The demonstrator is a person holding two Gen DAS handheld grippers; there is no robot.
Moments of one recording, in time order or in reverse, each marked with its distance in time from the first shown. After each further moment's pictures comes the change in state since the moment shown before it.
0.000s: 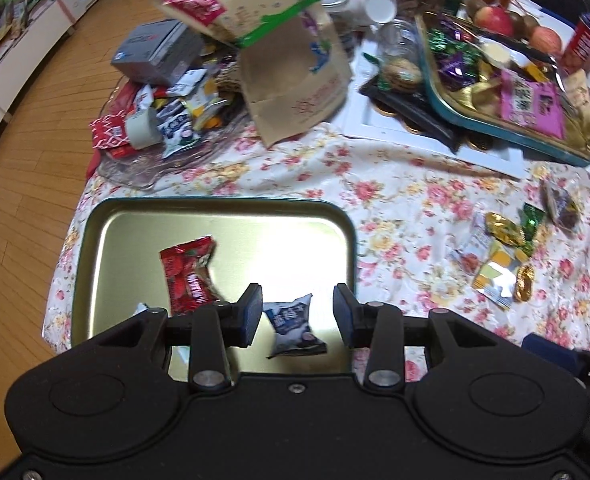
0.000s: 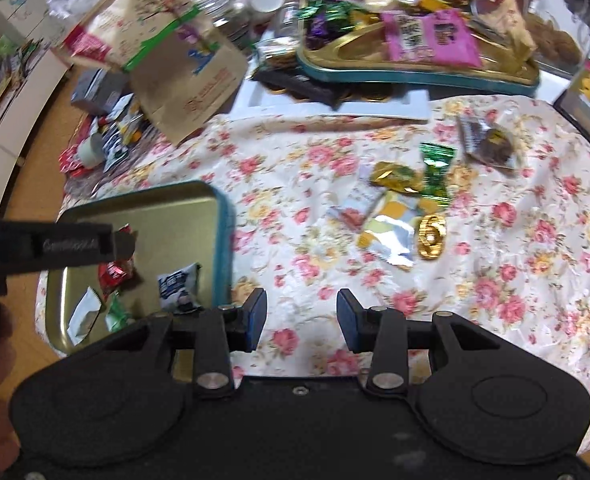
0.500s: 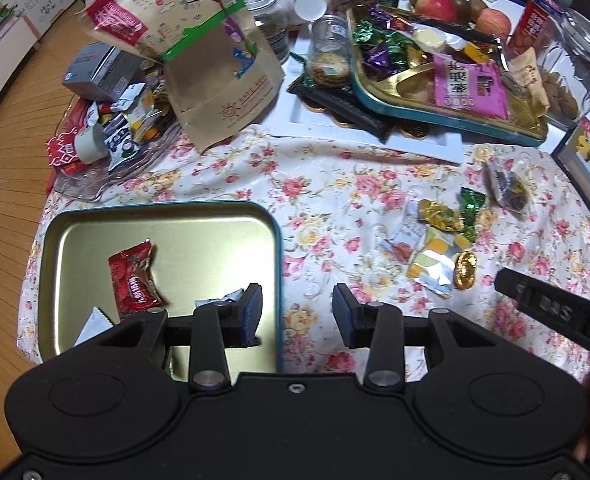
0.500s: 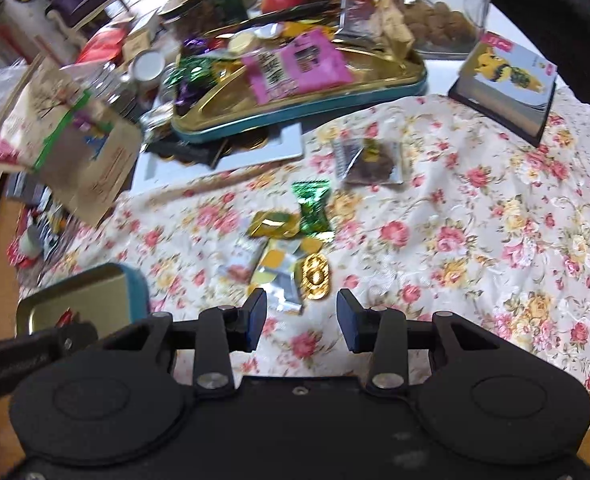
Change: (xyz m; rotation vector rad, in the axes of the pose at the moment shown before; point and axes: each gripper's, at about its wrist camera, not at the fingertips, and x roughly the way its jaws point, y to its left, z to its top) left arm -0.014 -0.047 -0.001 0.055 0.001 -0.073; right arm -0.001 -0.071 0.018 0.213 -0.102 -0.113
